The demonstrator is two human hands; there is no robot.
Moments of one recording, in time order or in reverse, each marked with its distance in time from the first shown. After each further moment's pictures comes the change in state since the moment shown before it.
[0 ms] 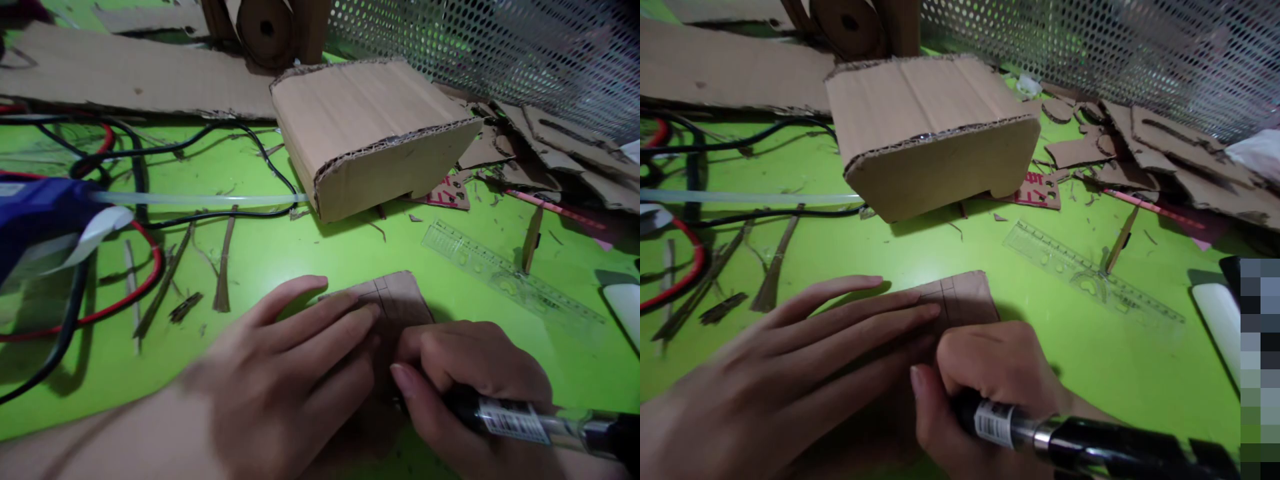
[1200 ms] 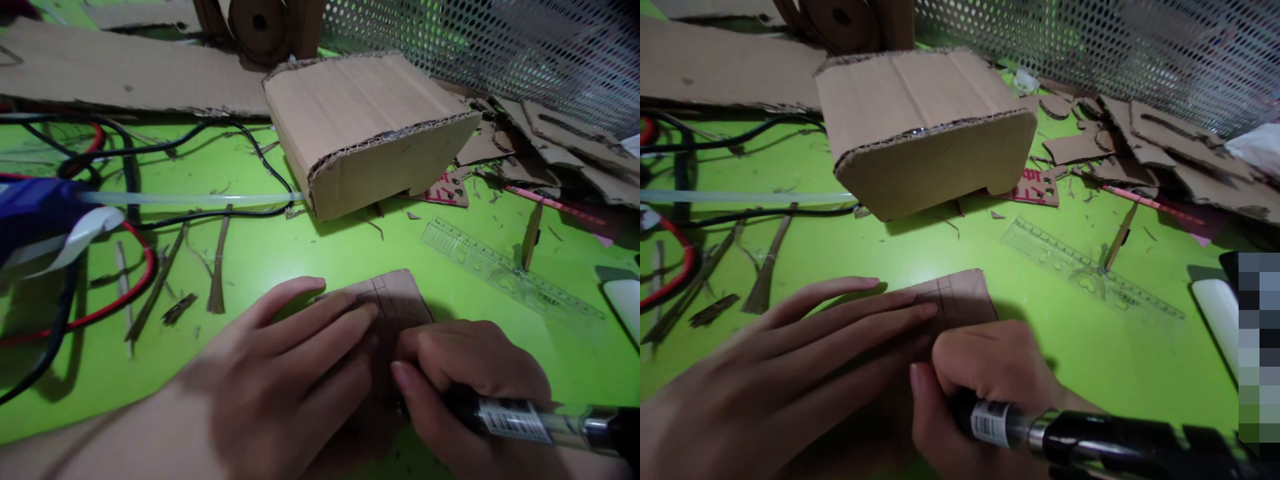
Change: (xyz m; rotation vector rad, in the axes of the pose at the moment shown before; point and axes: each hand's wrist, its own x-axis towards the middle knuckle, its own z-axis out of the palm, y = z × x) left_hand -0.004 0.000 0.008 0.054 0.033 0.035; right_hand 0.004 -0.001 0.000 0.036 0.015 0.026
